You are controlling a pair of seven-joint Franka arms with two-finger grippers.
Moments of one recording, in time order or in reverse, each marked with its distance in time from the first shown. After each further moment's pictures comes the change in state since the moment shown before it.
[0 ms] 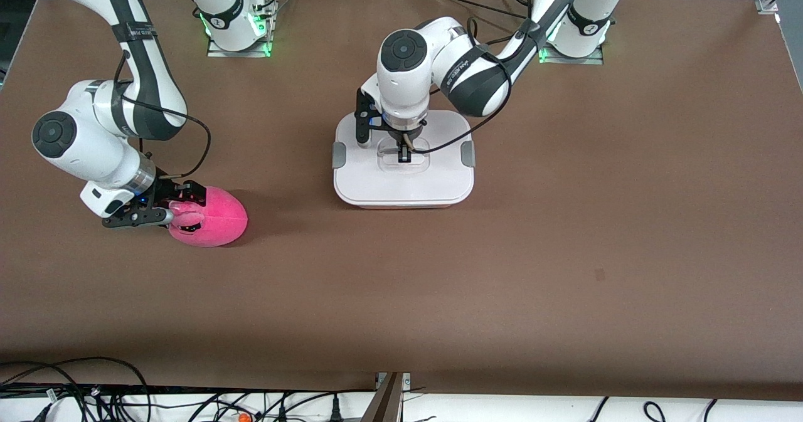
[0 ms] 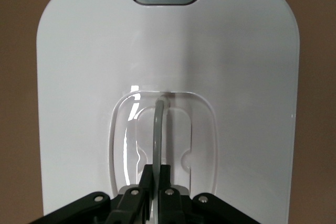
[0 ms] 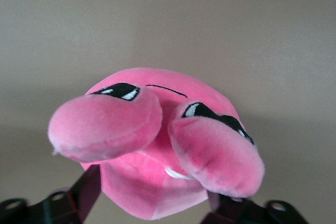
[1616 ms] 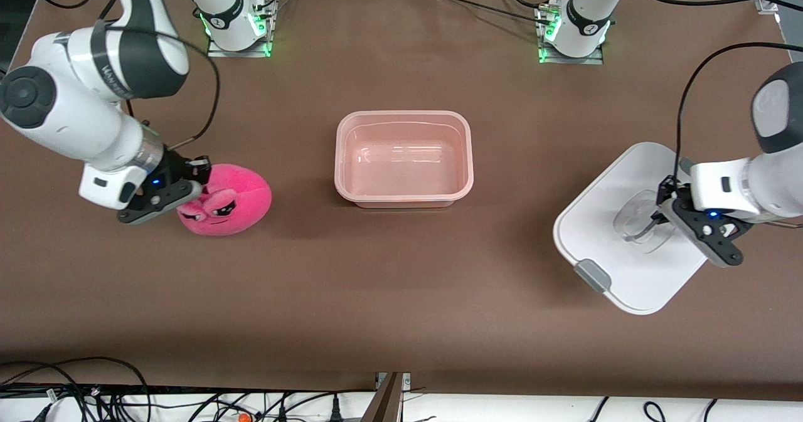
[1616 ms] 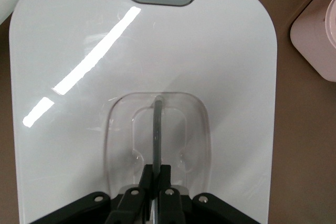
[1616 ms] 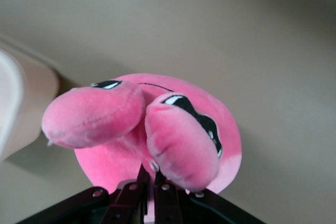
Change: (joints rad) left arm 0.792 -0.105 0.009 0.209 -0.096 -0.409 0.118; right arm 0.133 -0.033 0.085 0.407 -0.032 -0.484 -0.129
